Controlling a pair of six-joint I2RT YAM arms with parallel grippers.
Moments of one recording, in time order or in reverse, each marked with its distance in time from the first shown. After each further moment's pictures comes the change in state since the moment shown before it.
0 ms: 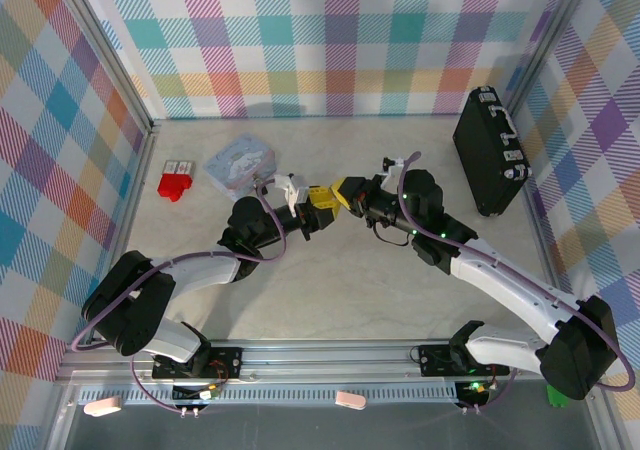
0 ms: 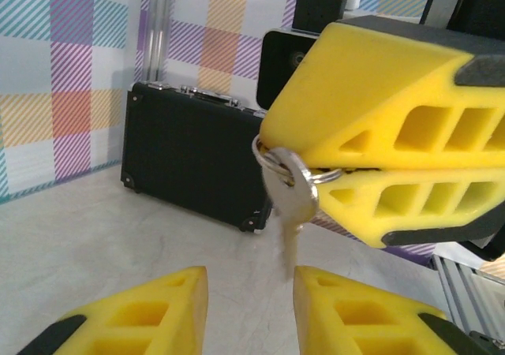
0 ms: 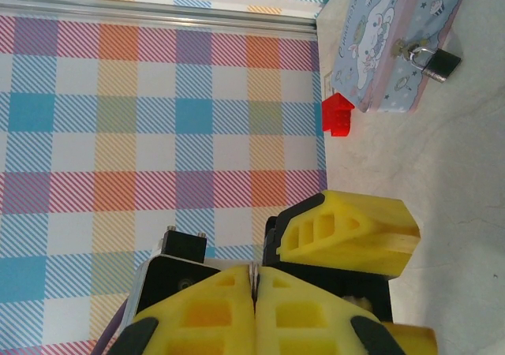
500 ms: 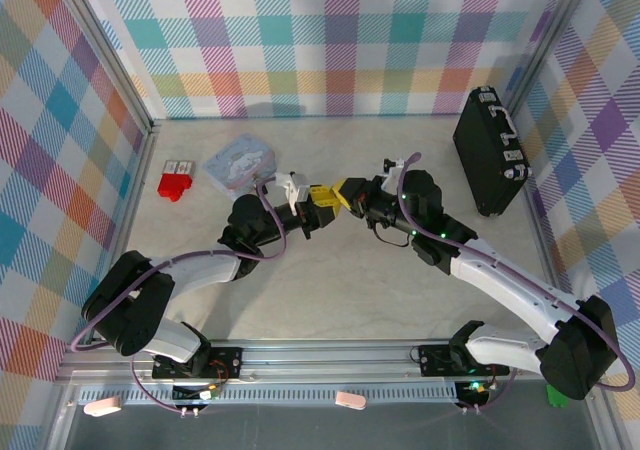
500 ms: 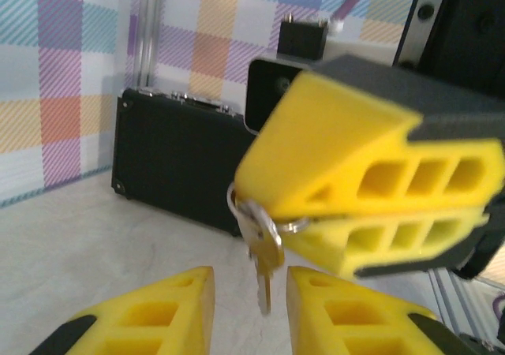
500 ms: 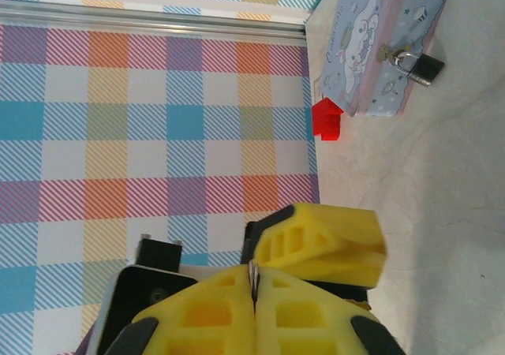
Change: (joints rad) left arm 0.000 -0.002 0.023 -0.006 0.011 -0.008; right arm 0.000 0.000 -0.004 -0.020 0.021 0.000
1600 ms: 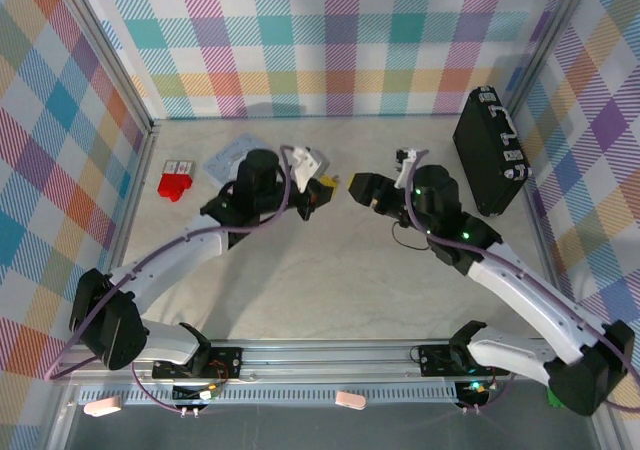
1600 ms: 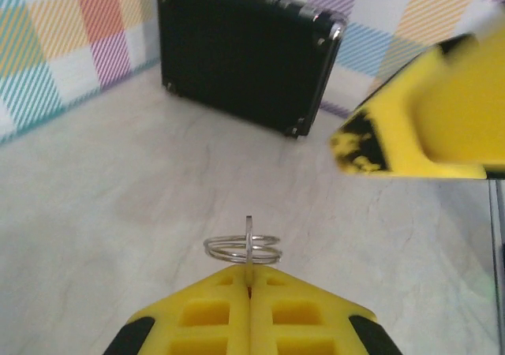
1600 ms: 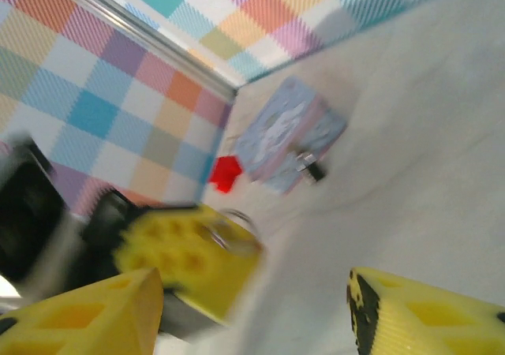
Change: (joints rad) left arm 0.000 -0.074 0.512 -1.117 -0.112 0.312; right arm -0.029 -0.134 0.068 -0.298 0.195 -0.671
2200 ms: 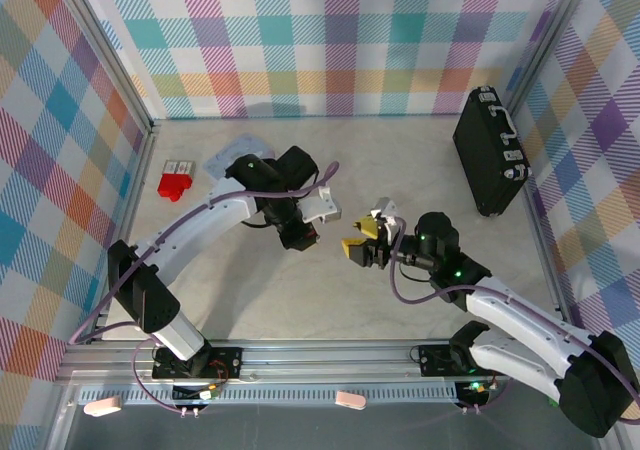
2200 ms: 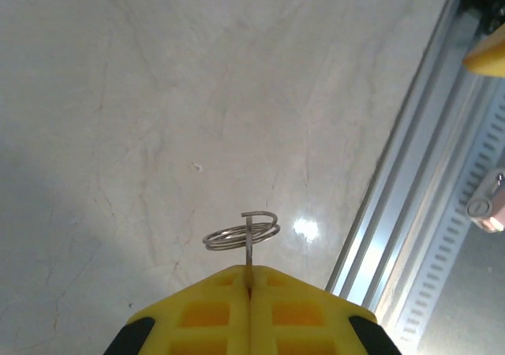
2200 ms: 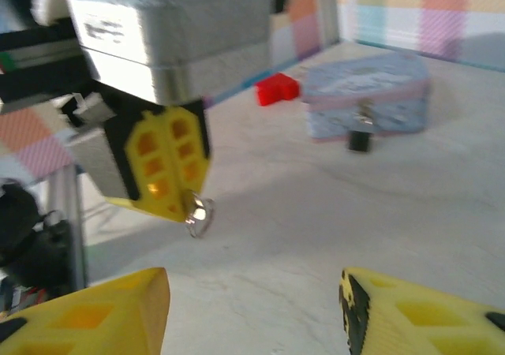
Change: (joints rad) left arm -0.103 0.244 0.457 -1.179 -0.111 0.356; right arm -0.005 -0.098 -0.450 0.435 -0.427 -0.589
